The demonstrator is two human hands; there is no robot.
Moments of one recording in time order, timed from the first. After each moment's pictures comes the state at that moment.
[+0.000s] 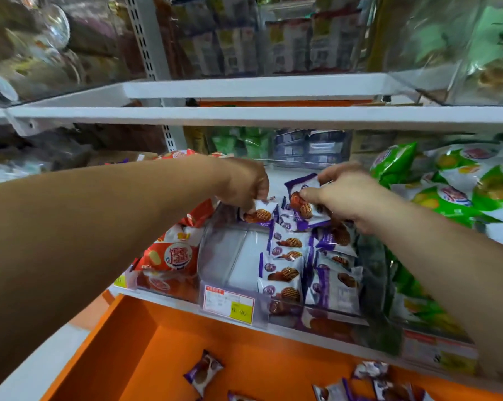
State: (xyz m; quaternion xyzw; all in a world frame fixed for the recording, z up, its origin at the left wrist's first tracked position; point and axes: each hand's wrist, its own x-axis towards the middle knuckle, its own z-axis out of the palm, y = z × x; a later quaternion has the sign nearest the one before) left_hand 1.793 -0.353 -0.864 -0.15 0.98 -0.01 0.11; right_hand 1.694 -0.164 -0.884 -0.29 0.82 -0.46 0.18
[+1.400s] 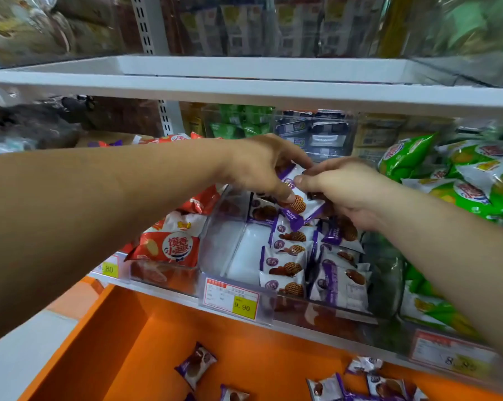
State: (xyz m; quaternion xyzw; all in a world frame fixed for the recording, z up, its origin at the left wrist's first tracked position) left_hand 1.802 -0.327 -0.852 -0.08 0.97 0.21 0.02; right_hand 1.702 -0.183 -0.891 -0.26 0.77 -0.52 0.25
